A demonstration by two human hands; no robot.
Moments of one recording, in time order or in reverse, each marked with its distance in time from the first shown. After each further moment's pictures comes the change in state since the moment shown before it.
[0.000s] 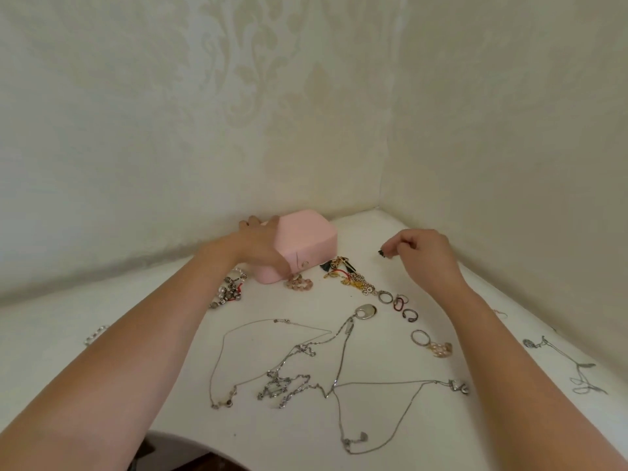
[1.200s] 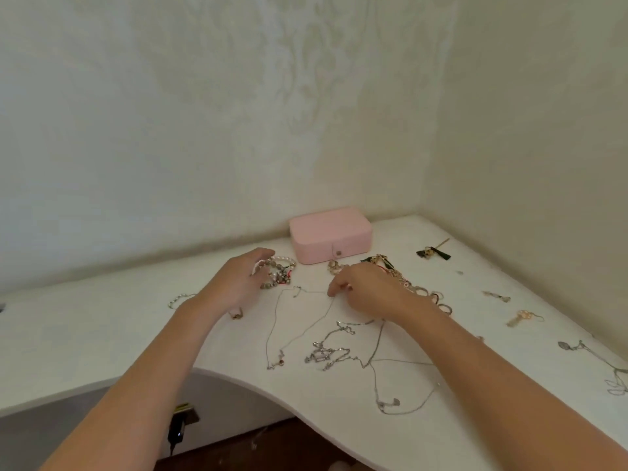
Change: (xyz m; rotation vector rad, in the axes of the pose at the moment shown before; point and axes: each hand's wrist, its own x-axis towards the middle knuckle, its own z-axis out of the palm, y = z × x) left_hand -0.115 -0.079 0.039 -0.345 0.373 0.025; right_hand -0.049 -0.066 0.078 -0.526 -0.629 -0.402
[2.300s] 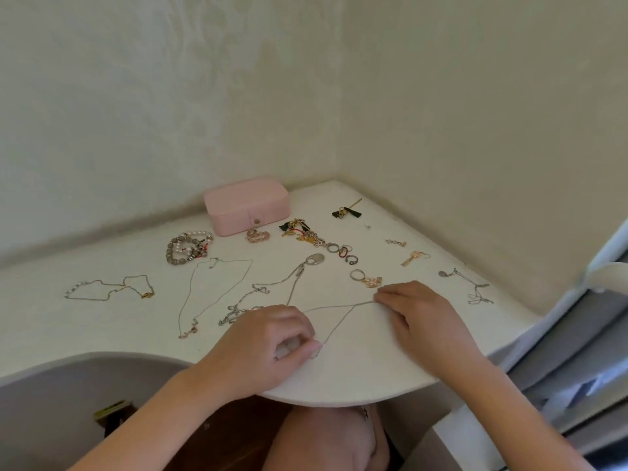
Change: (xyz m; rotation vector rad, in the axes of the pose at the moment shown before) left_hand -0.125 0.115 0.092 -0.106 -0.179 0.671; right_hand -0.199 0.088 0.039 -0.181 0.591 0.126
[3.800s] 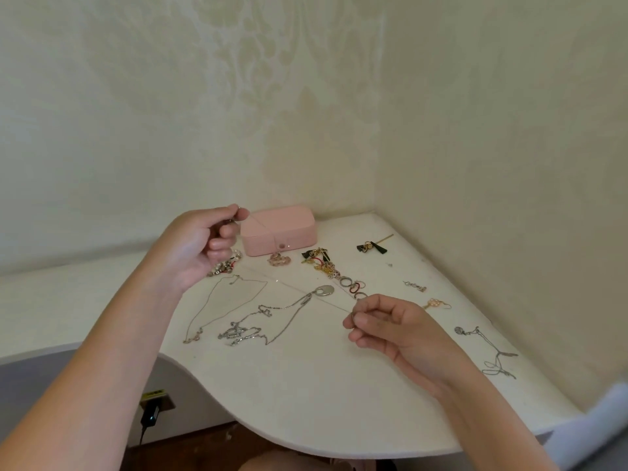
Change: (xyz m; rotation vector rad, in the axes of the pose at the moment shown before) left_hand 0.079 0.031 -0.112 -0.972 0.642 -0.730; right_hand 0.053 0.007 -0.027 1.703 -0.546 0.424
